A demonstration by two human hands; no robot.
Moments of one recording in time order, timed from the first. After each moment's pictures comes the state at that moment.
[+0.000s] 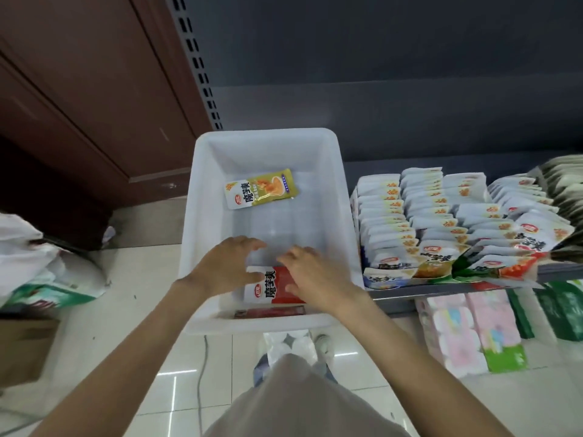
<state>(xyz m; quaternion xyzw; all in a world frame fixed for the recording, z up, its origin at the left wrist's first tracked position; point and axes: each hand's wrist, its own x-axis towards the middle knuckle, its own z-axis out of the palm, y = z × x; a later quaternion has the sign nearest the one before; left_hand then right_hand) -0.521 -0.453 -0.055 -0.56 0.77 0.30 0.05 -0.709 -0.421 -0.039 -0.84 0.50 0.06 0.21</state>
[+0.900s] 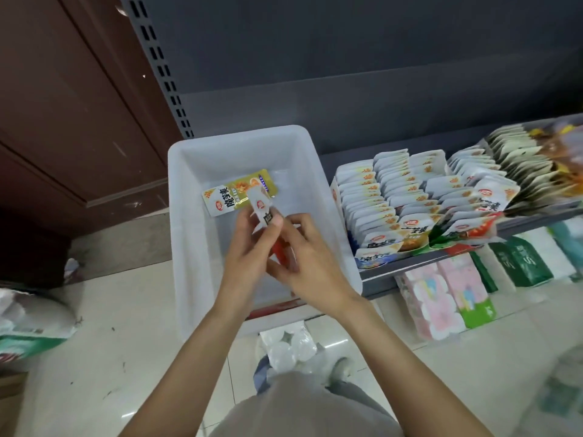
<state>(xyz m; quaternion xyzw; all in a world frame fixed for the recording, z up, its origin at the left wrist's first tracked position) -0.581 -0.412 0.022 -0.48 0.44 0.61 -0.45 -0.688 -0.393 -0.001 -0.68 0.60 -0.31 0.30</state>
